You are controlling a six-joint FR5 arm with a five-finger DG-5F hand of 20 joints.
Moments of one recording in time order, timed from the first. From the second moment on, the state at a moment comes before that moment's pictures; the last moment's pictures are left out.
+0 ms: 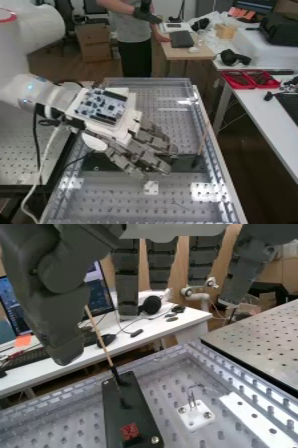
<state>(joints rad) 1.30 -1.91 -1.75 -2.89 -1.59 -0.54</state>
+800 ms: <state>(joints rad) 1.14 -2.14 -1.55 -2.88 -1.85 -0.55</state>
